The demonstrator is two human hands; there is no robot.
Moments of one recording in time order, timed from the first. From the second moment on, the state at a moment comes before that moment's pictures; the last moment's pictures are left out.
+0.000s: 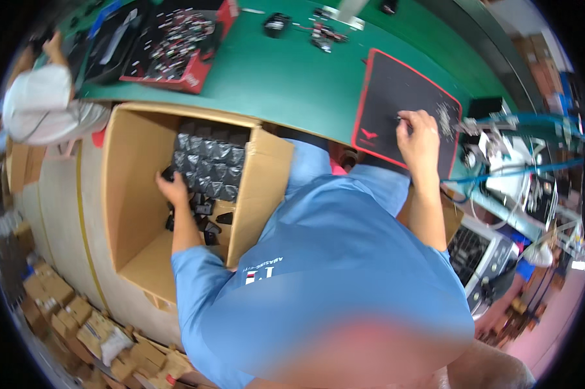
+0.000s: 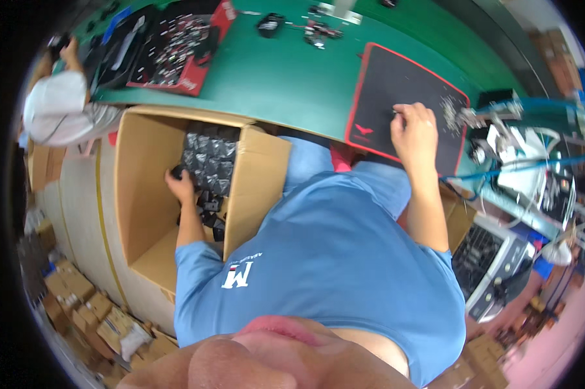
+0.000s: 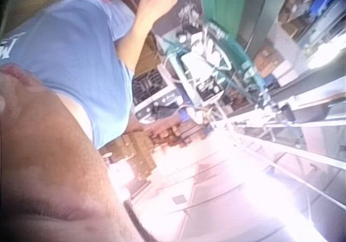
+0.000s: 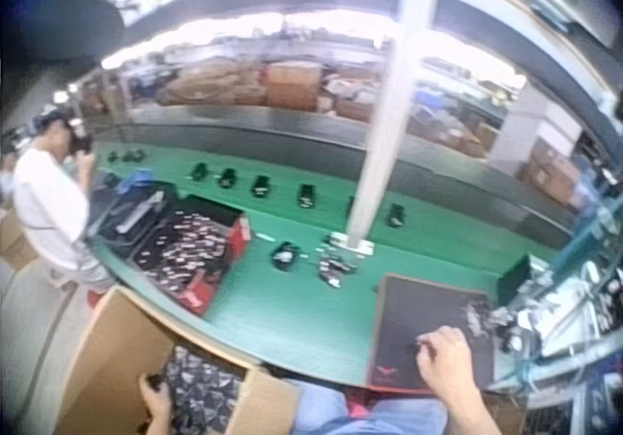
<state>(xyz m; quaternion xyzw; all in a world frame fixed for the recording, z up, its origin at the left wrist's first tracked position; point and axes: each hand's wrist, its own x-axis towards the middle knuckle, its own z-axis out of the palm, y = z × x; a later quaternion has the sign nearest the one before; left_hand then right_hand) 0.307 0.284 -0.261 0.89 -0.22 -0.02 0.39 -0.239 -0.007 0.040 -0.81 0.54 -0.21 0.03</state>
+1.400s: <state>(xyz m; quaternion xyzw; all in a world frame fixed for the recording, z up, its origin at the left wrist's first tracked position) -0.070 -0.021 -0.024 0.39 -0.80 -0.30 0.34 -0.265 0.014 0.021 -0.80 0.50 -0.30 0.18</state>
